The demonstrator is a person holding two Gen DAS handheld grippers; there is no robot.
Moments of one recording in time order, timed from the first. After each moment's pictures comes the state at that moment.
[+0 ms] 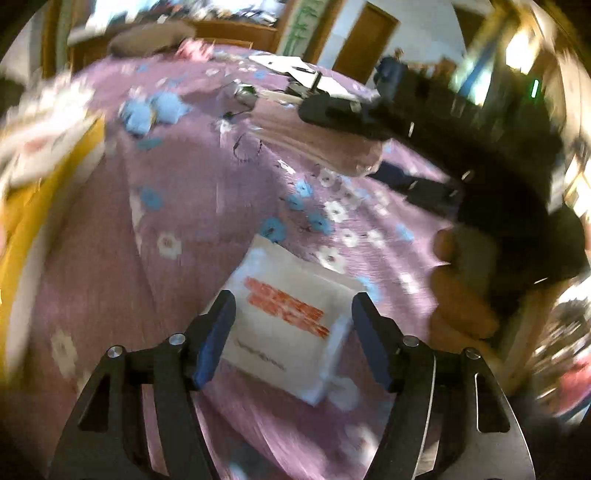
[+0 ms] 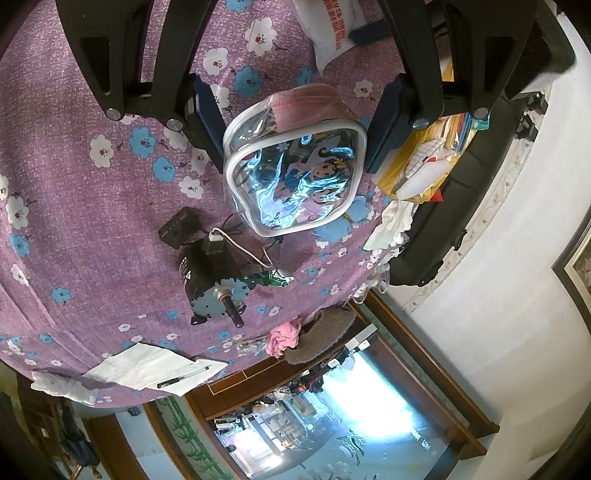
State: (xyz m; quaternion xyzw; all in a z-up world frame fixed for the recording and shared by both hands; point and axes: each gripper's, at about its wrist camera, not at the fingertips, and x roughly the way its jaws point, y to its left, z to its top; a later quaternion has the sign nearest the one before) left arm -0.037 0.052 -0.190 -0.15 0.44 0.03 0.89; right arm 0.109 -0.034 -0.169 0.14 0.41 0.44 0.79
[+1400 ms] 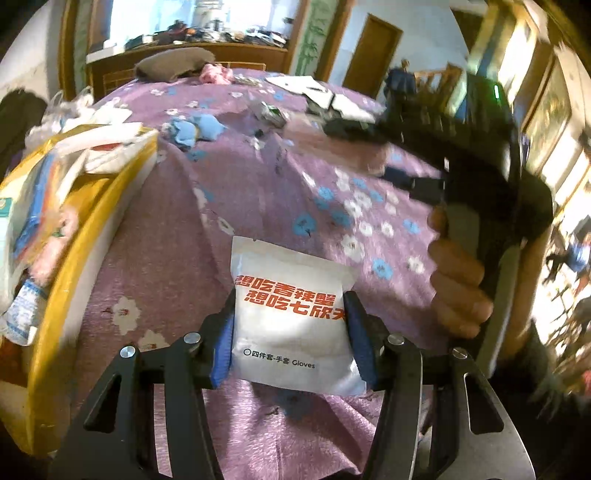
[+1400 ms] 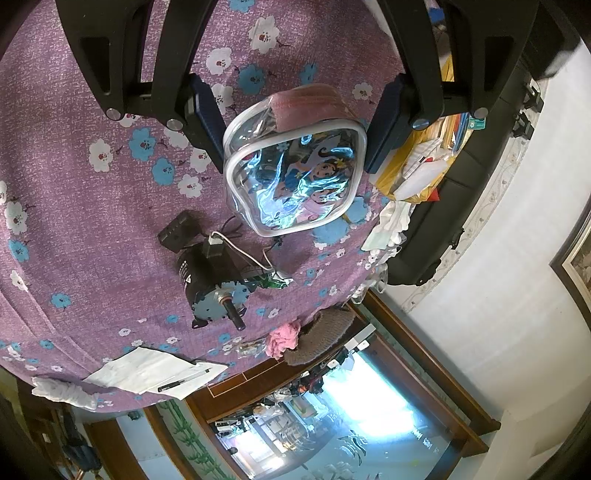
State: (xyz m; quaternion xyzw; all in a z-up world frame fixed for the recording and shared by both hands) left arm -0.092 0.064 -0.168 -0.16 0.40 0.06 0.90; right arm 0.110 -0.036 -0.168 0.14 0.41 0.44 0.78
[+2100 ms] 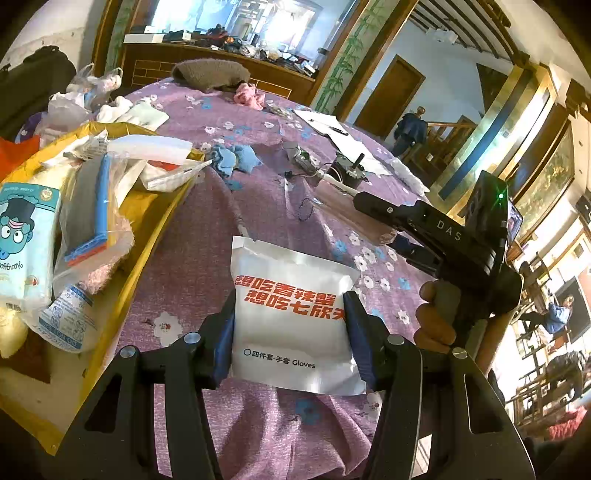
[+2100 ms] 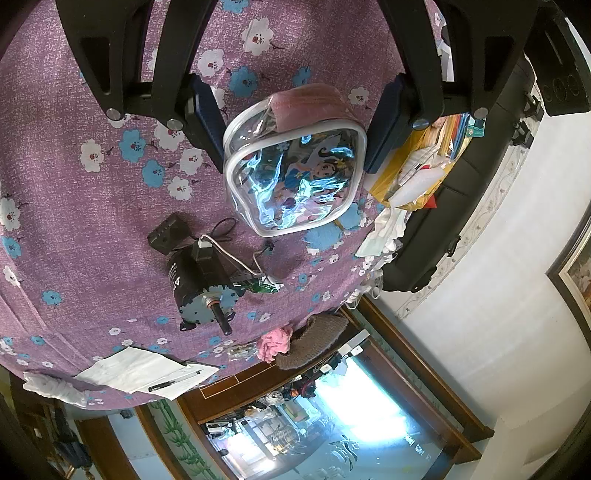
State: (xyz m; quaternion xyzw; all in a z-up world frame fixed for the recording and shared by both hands) left arm -0.113 0.103 -0.140 -0.24 0.35 0.07 0.90; right arm 0.106 -0.030 -0.169 0.13 0.41 0.45 0.78
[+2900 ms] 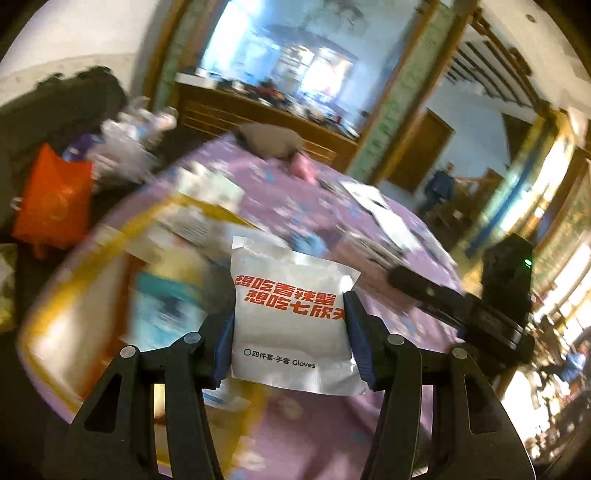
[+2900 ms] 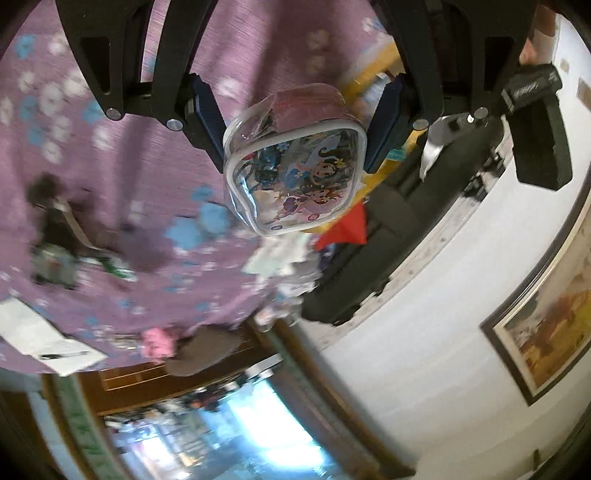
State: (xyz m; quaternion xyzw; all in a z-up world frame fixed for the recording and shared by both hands) left arm -0.172 0.192 -0.076 -0.26 0.26 0.18 0.91; right arm 0.056 0.053 -0.112 0.08 0.39 0.60 0.70
